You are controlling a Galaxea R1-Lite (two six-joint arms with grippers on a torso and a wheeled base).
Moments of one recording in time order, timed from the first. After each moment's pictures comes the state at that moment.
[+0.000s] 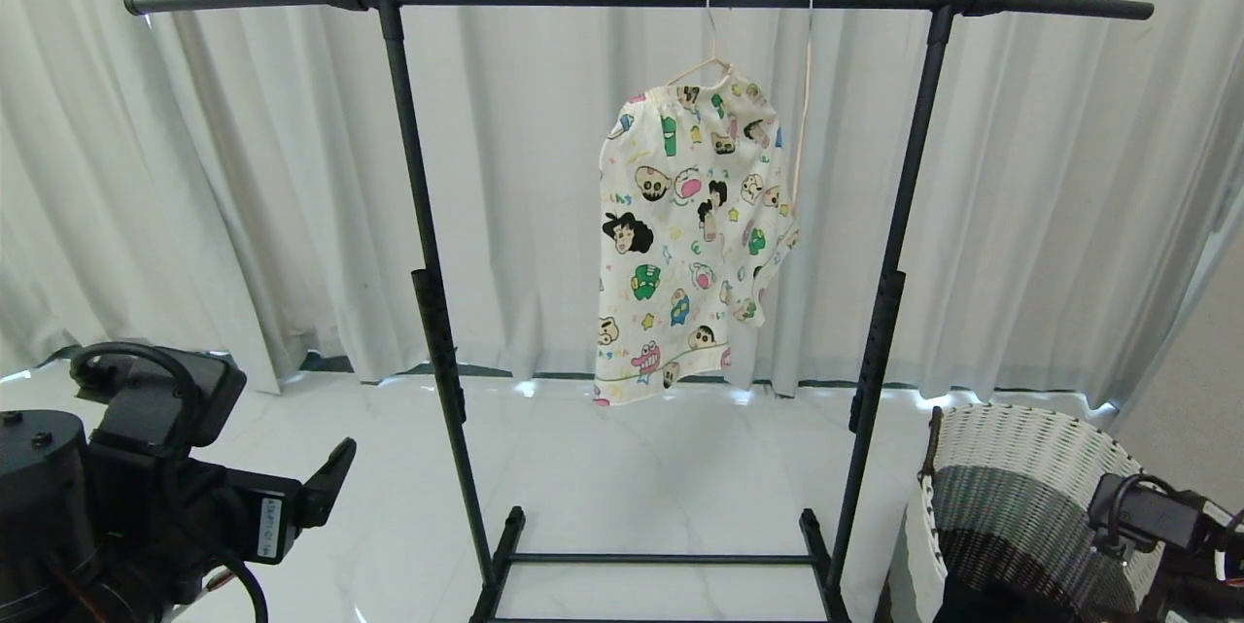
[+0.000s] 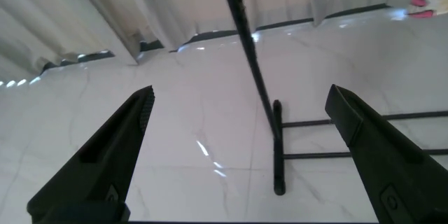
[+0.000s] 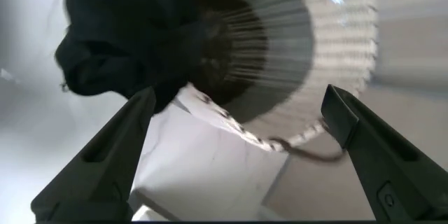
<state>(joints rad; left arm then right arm) -0.33 1.24 -0.24 -0.64 0.45 0.22 -0.18 1.59 -0.25 -0.48 0.17 -1.05</state>
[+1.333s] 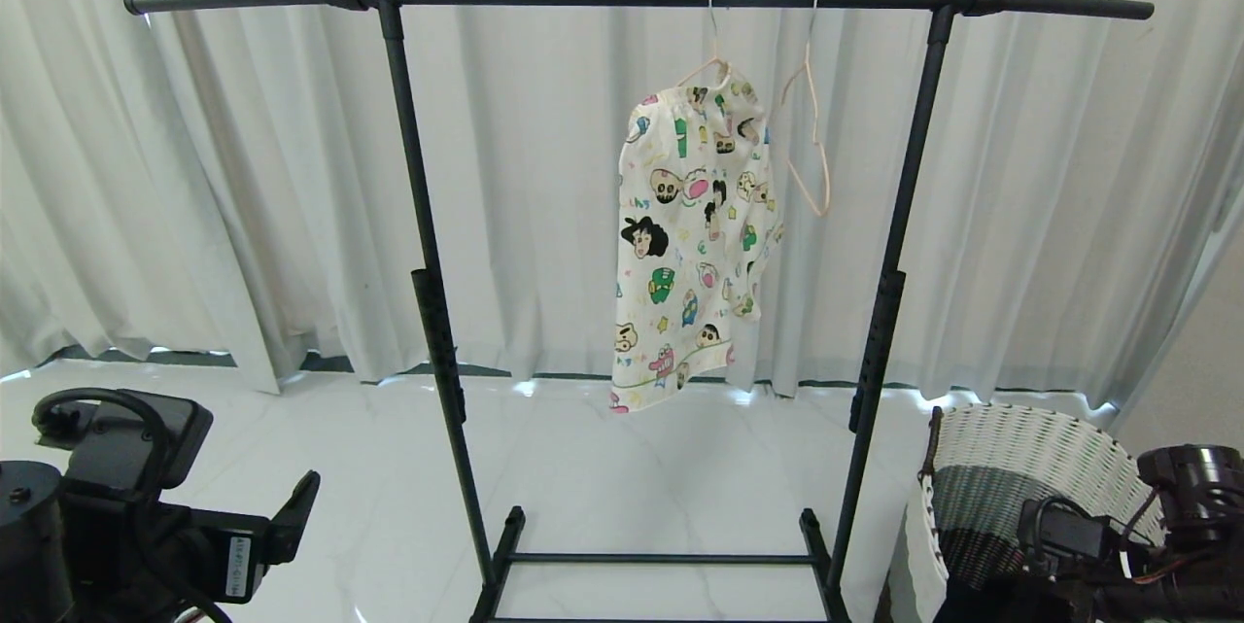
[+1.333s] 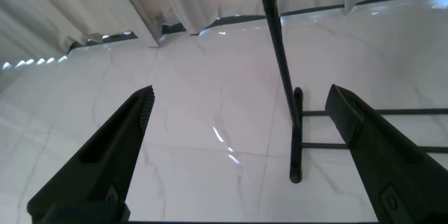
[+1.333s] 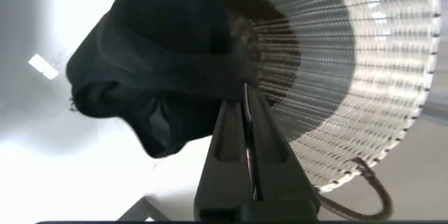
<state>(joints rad) -0.33 1.19 -0.16 -0.64 0.53 0.20 -0.14 1.95 -0.30 -0.64 0.21 -1.10</state>
